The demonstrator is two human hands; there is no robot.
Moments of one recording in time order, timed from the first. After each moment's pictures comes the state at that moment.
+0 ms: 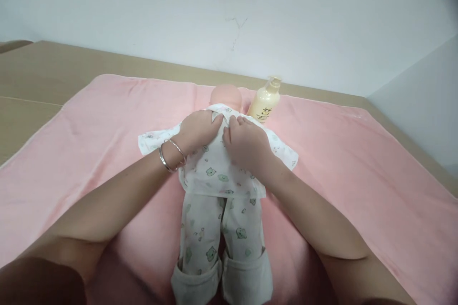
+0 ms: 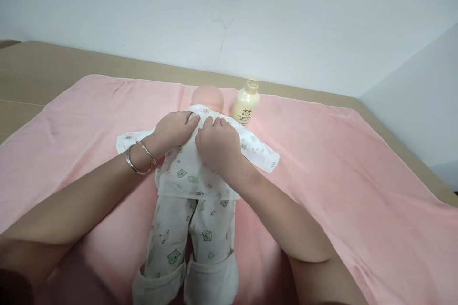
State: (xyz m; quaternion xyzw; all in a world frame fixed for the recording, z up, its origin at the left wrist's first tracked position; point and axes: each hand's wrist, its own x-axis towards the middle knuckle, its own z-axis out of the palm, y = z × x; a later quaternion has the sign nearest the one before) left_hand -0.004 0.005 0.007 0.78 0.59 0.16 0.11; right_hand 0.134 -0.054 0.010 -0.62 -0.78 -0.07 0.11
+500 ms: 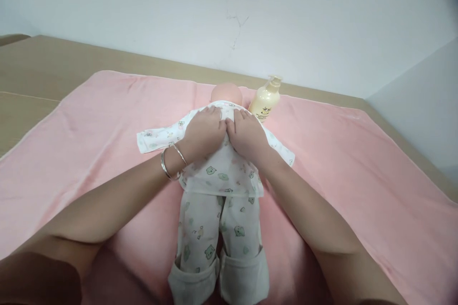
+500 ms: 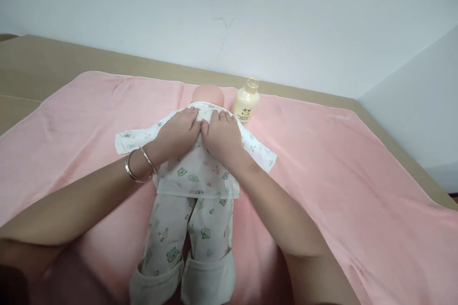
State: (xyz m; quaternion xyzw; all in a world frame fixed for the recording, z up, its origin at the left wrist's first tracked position) left_hand 0.003 -0.011 -0.002 0.84 0.50 0.21 0.03; right_hand 0.142 -0.034 0.001 -0.64 -0.75 -0.01 0.14
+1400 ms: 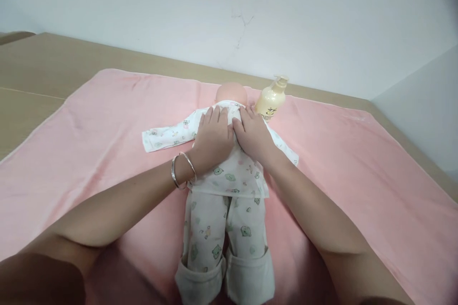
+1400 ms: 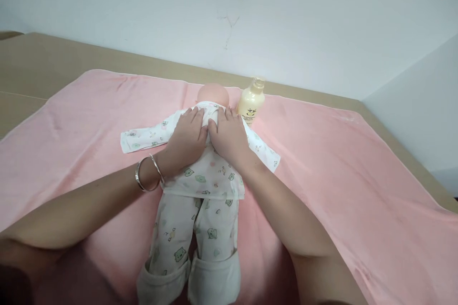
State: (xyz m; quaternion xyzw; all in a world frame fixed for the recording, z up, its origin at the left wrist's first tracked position) left_hand 0.011 -0.027 -0.020 0.81 0.52 0.28 0.05; right_hand 0.148 -0.029 -0.001 -0.65 -0.74 0.04 0.17
